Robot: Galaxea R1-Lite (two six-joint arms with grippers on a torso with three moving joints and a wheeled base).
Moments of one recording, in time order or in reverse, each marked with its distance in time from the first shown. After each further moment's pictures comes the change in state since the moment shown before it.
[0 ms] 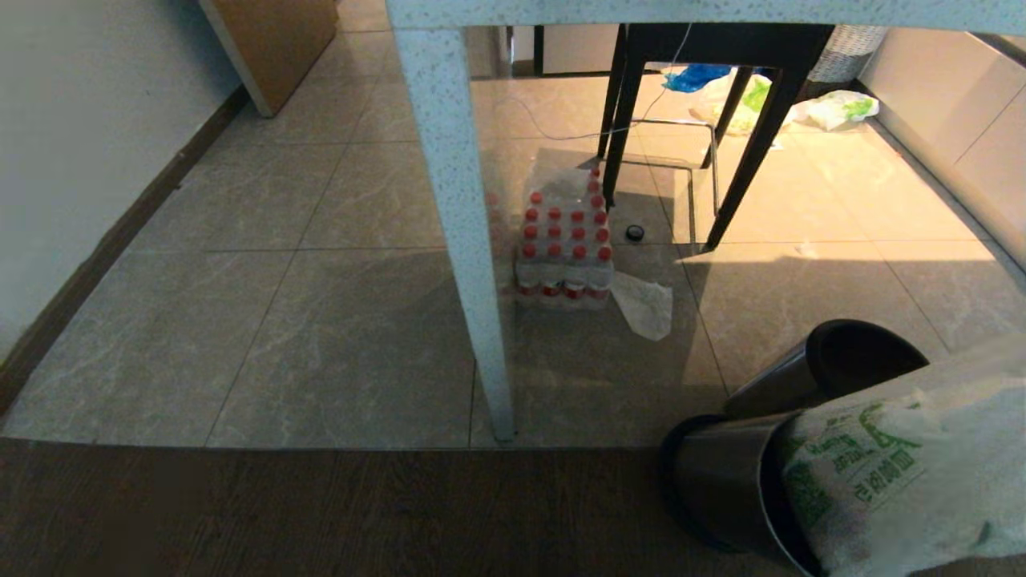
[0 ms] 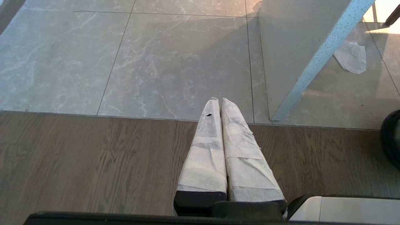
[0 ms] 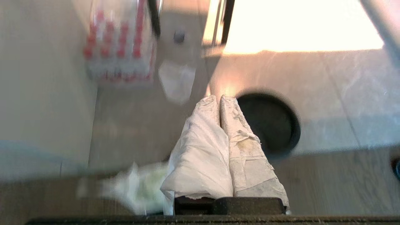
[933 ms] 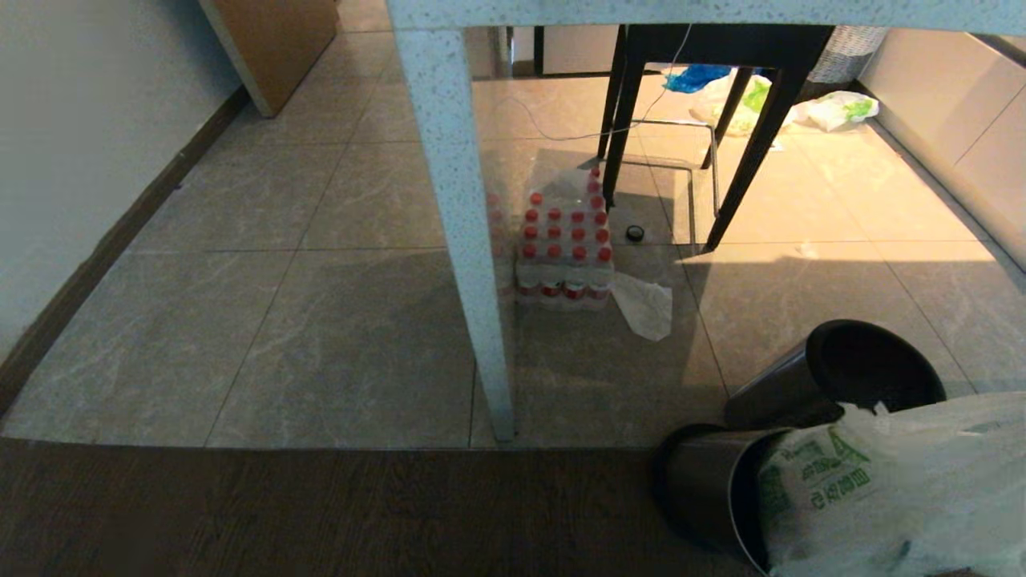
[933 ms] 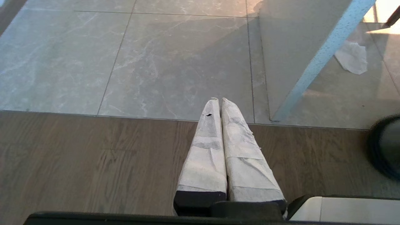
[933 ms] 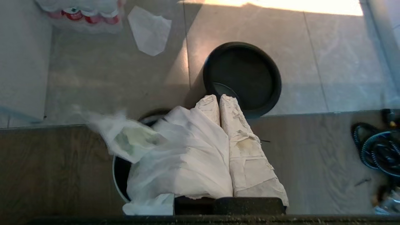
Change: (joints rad) left arm 0.000 0.000 0.000 0.001 0.000 0.000; right arm -0.006 0.007 0.163 0.011 -0.078 -0.075
